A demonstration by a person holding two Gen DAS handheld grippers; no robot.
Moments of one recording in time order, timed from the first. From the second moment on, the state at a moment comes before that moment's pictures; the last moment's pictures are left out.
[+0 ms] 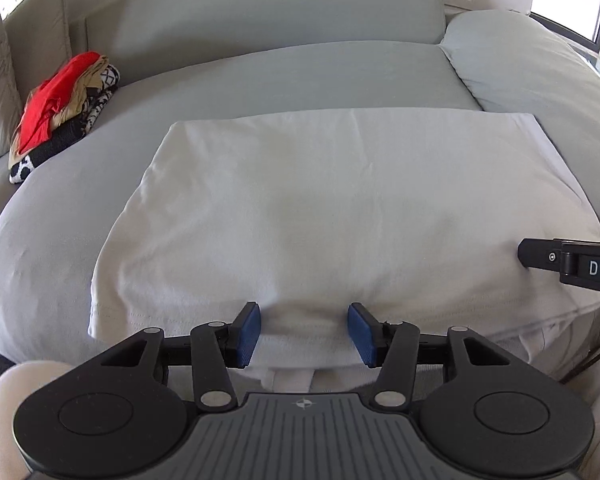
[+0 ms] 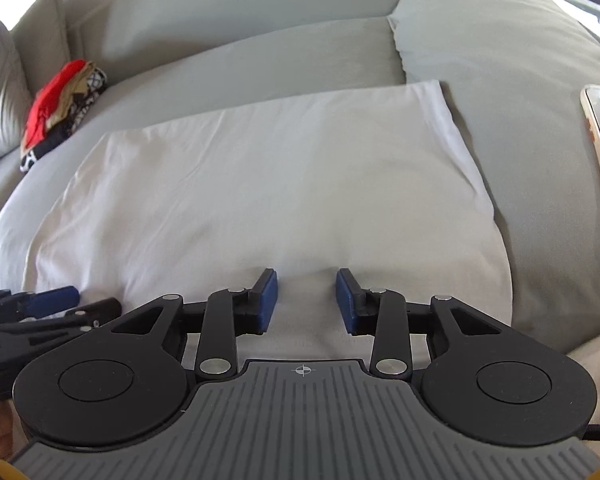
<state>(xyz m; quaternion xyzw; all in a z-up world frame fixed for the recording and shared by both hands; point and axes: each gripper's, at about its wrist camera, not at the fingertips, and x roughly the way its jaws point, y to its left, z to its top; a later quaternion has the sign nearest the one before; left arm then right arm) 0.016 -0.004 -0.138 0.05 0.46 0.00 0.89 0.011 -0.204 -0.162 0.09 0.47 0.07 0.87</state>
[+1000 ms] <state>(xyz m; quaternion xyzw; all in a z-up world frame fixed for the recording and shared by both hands) 0.034 -0.002 -0.133 0.03 0.48 -0.01 0.88 -0.032 -0.304 -0.253 0.62 0.42 0.10 0.66</state>
